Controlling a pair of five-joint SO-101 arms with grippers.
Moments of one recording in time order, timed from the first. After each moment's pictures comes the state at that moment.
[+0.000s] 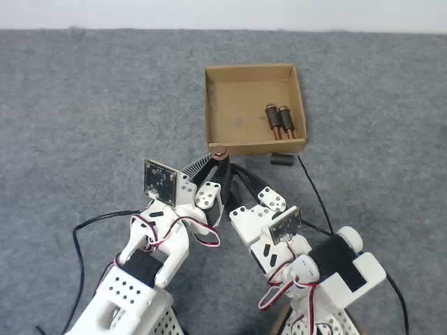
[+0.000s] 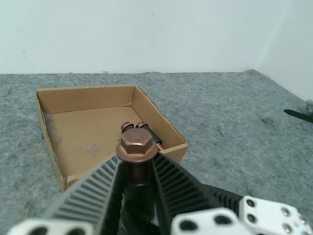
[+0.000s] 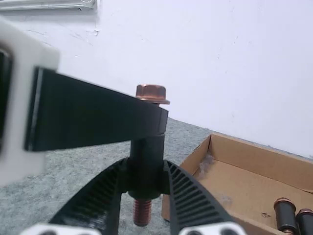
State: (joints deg) left arm 23.4 -75.3 90.8 13.5 18.1; right arm -36.7 4.0 94.6 -94.8 2.2
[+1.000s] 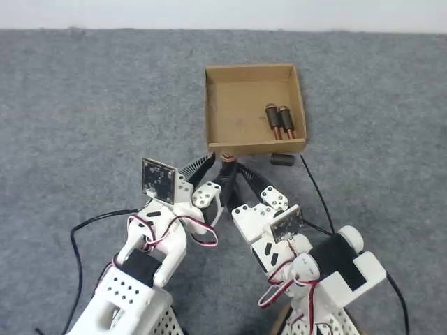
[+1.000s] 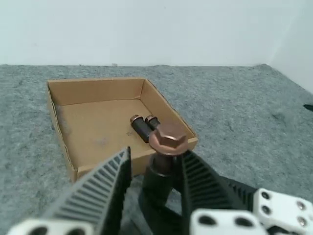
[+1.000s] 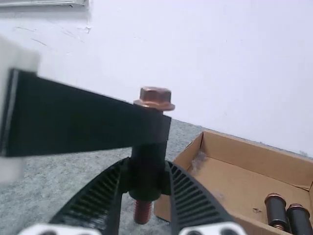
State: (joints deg) left arm 22.5 -75.4 90.6 16.1 18.1; right arm -36.3 4.0 94.6 -94.8 2.2
